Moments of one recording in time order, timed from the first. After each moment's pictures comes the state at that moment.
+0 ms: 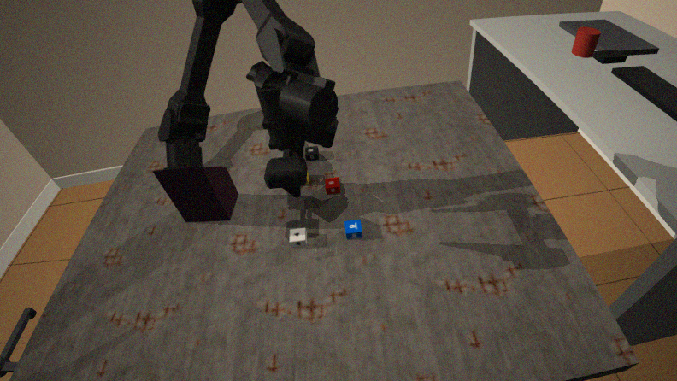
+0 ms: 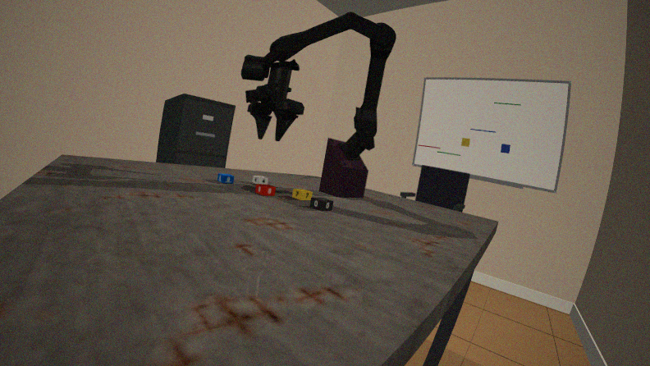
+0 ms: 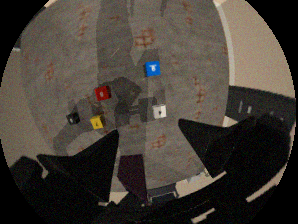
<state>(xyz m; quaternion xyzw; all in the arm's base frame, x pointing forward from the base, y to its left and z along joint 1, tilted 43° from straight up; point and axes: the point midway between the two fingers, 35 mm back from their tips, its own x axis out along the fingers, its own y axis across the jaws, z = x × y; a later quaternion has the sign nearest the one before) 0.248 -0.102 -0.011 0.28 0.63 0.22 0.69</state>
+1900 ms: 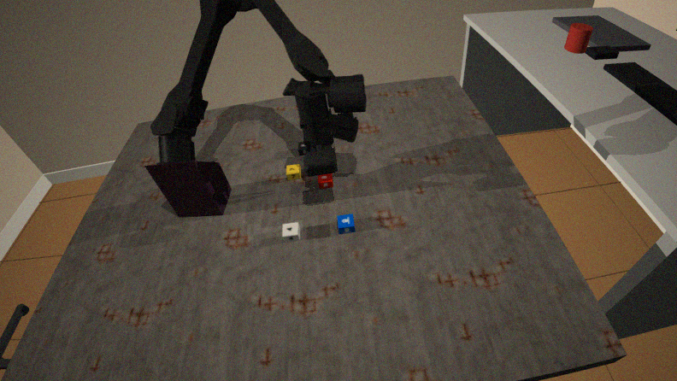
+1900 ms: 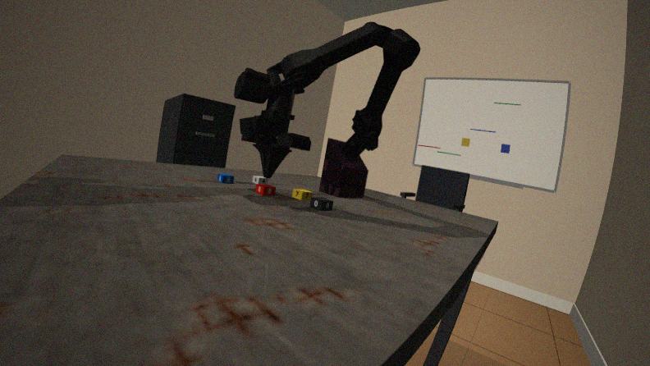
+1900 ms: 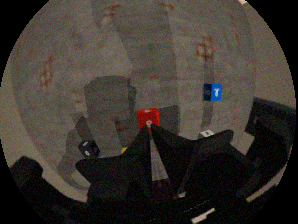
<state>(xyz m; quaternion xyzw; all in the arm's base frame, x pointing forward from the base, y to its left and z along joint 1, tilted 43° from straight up) 0.314 0.024 -0.006 0.27 0.62 0.23 0.70</state>
